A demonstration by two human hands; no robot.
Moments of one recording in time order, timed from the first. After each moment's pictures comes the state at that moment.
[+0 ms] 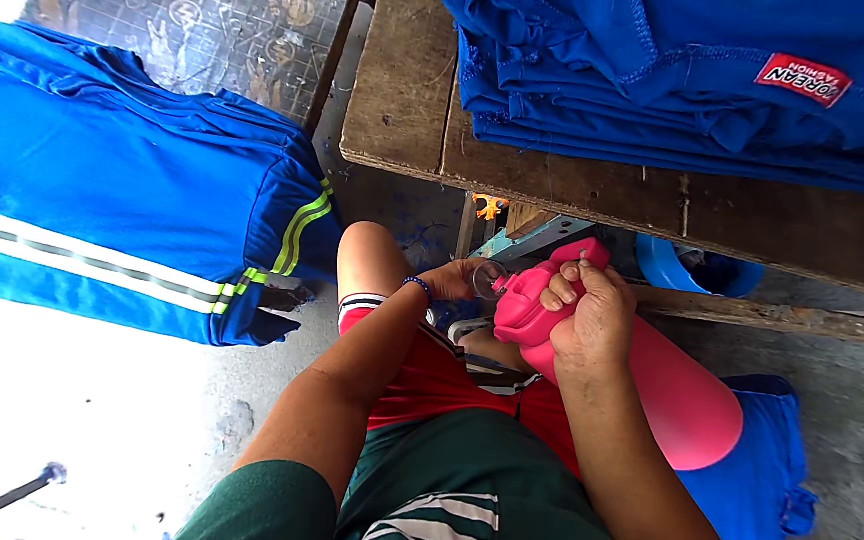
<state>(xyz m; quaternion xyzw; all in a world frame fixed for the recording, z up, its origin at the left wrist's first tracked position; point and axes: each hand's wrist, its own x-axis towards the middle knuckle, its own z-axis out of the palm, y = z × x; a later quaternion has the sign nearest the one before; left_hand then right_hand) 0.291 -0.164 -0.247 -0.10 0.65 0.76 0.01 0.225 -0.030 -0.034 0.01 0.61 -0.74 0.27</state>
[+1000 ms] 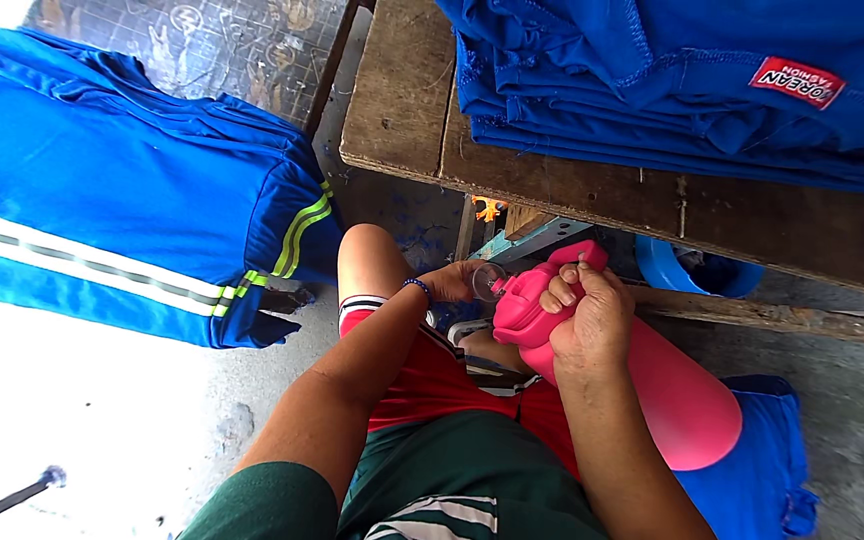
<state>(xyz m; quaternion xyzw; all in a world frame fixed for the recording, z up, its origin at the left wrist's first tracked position) 0.290 -0.163 -0.247 -0.10 0.64 0.76 0.01 0.225 -0.029 -0.036 0.01 0.61 -0.75 0.27</state>
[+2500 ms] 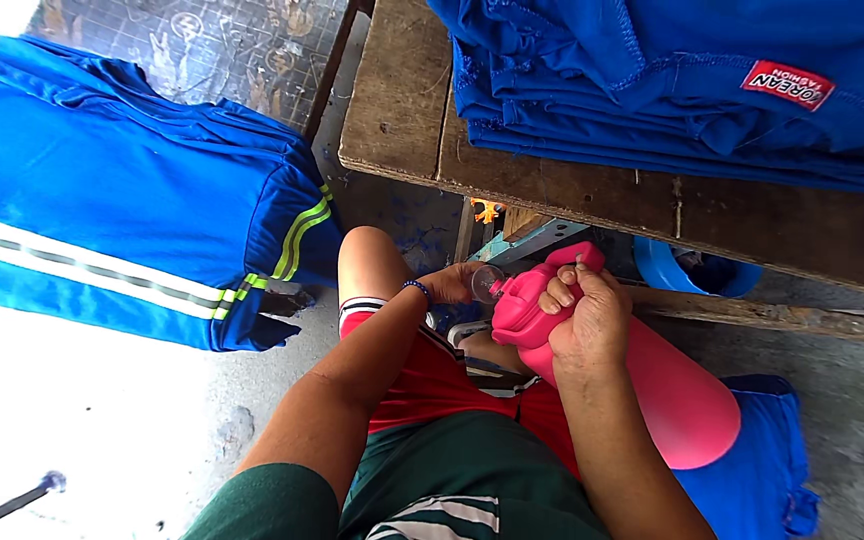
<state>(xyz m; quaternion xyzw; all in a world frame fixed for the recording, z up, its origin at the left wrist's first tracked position) 0.292 -0.163 -0.239 -0.12 0.65 0.75 0.02 0.223 -0.029 -0.036 0.02 0.61 -0.75 0.27</state>
